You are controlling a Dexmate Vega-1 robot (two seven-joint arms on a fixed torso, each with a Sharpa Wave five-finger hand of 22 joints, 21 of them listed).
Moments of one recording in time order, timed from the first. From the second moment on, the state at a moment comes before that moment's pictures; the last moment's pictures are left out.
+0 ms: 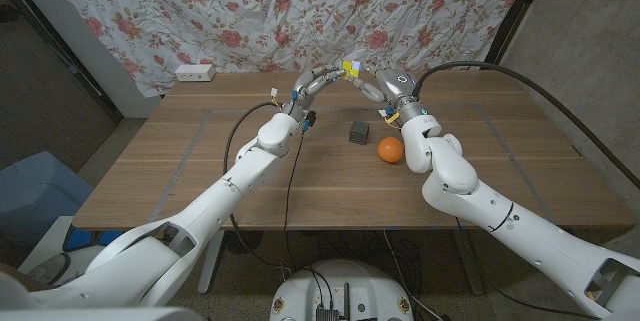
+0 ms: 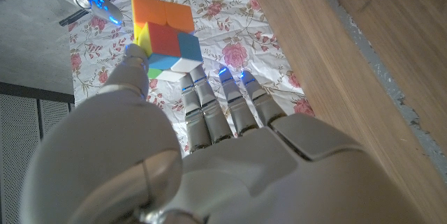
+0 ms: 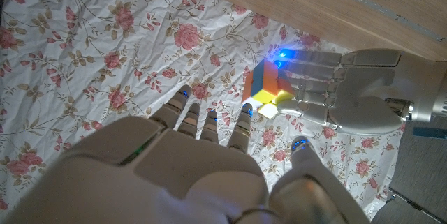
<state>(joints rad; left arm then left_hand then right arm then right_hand) 0.65 0.32 0.56 -1.35 -0.35 -0.22 0.16 0.83 0.06 0.34 -0.17 0.19 0.67 -0.03 0.25 0.23 0.74 -0.16 0.25 0.44 0.51 -0.05 0.21 0.18 0.30 0.04 0.19 0.17 -0.81 -0.65 -0.75 -2.10 -0.93 -0.68 -0.02 0.03 0.08 0.35 0.01 0.20 0.25 -0.21 0.17 0.17 0.00 -0.01 0.19 0.19 -0.08 0.05 0.23 0.30 0.15 0.04 0.18 0.16</state>
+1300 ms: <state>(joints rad) 0.67 0.32 0.56 -1.38 -0.38 -0.21 0.17 0.83 0.05 0.34 -0.17 0.19 0.67 -0.03 0.25 0.22 0.74 -0.16 0.25 0.44 0.51 -0.05 0.21 0.18 0.30 0.04 0.19 0.17 -0.82 -0.63 -0.77 -2.10 -0.97 -0.70 0.01 0.03 0.08 0.35 0.01 0.20 0.32 -0.21 0.19 0.17 0.00 -0.02 0.19 0.19 -0.08 0.04 0.23 0.30 0.14 0.03 0.18 0.16</state>
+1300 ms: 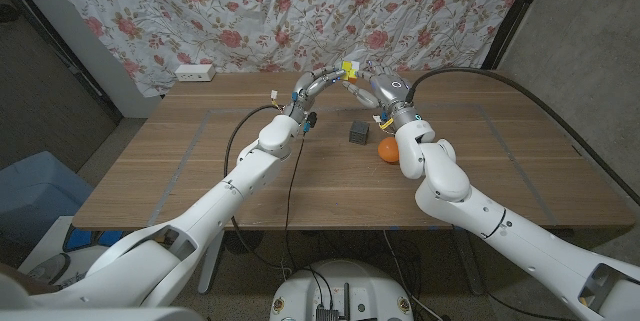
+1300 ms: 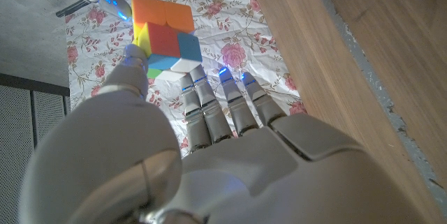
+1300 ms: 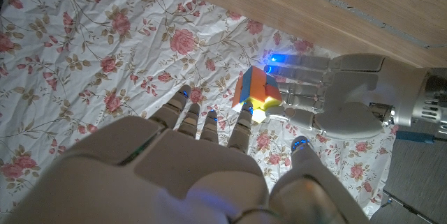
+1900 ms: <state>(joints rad) 0.68 0.32 0.55 -1.40 -0.40 -0.19 0.18 0.83 0.06 0.34 -0.17 0.19 0.67 -0.03 0.25 0.23 0.75 -0.15 0.25 0.44 0.51 -0.05 0.21 0.18 0.30 0.04 0.19 0.17 -0.83 -0.63 -0.77 -2.11 -0.98 -0.69 0.02 0.03 0.07 0.35 0.01 0.20 0.35 -0.22 0.20 0.17 0.01 -0.02 0.19 0.19 -0.08 0.04 0.23 0.30 0.14 0.03 0.18 0.16</state>
